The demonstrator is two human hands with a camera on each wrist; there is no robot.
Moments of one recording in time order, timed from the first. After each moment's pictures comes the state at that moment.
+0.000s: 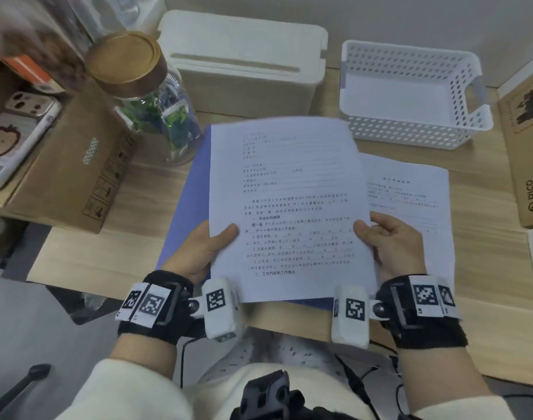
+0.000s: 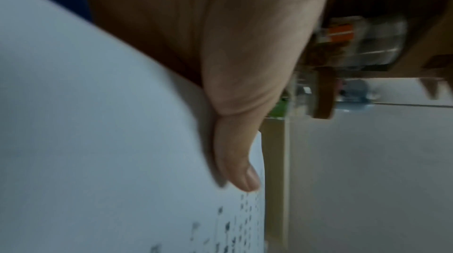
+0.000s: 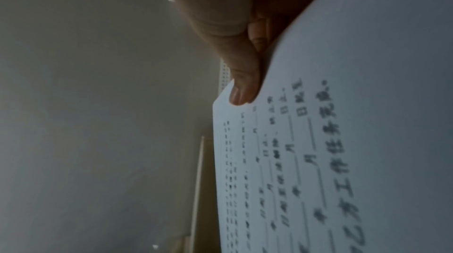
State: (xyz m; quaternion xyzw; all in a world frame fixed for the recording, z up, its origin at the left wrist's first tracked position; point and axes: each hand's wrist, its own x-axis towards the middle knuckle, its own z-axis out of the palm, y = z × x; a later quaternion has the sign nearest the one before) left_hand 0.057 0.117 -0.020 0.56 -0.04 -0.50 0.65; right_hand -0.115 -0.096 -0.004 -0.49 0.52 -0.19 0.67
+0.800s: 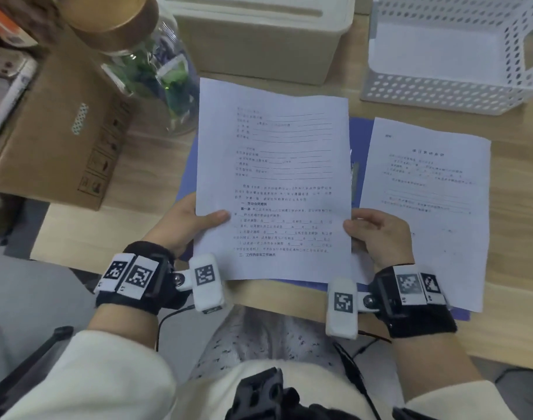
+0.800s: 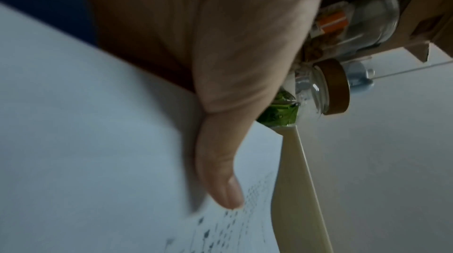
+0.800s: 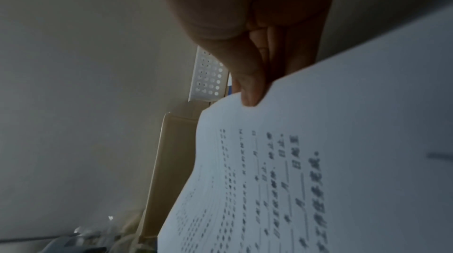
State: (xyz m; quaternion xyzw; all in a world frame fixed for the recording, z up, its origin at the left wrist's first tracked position) left_hand 0.095 0.139 -0.041 0.69 -0.04 -0.48 0.54; right_hand -0.101 -0.074 -0.038 -0.53 0.54 -0.08 0.64
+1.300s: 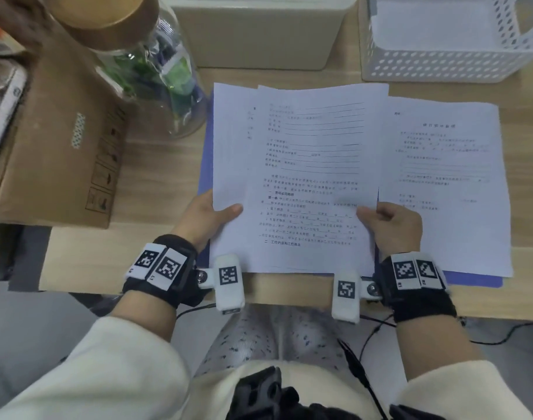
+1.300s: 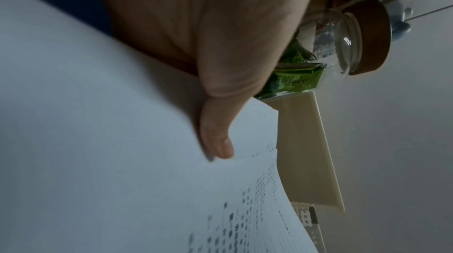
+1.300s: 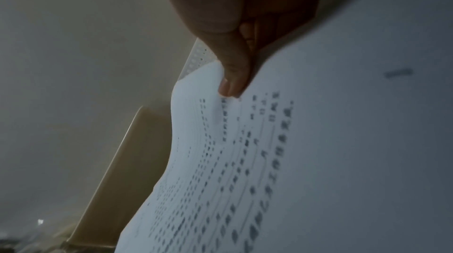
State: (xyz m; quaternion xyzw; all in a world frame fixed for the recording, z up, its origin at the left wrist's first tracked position) left_hand 0.122 0.141 -0.068 0.72 -0.09 -0.48 0.49; right_hand -0.091 -0.040 -0.060 -0.62 0.61 -0.14 0.48
